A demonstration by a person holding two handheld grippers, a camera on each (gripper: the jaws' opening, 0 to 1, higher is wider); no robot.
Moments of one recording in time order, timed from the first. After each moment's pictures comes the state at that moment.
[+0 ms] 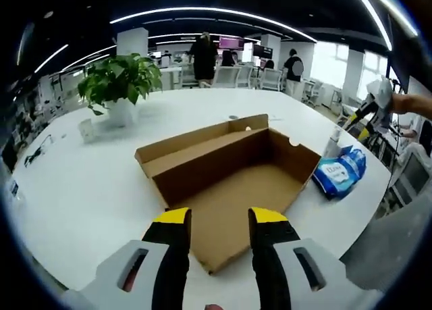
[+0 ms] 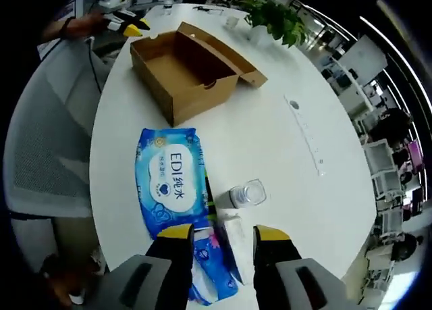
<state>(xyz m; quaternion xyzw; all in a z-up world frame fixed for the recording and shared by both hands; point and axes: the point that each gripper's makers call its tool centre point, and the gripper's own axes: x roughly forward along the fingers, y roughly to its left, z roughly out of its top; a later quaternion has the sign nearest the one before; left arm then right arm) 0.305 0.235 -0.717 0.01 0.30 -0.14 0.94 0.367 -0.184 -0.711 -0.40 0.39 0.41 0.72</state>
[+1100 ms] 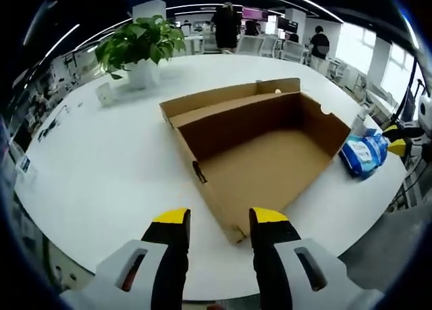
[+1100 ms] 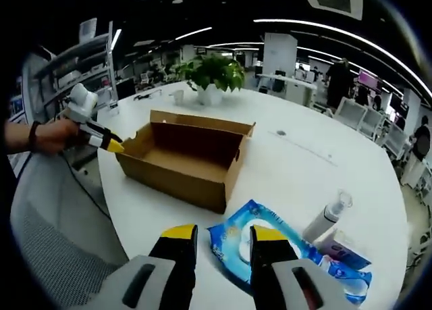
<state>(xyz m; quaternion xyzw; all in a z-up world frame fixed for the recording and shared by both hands) 0.282 0.270 -0.759 0.00 0.40 -0.07 0.91 0.304 -0.054 -0.716 -0.12 0.31 0.34 0.88</state>
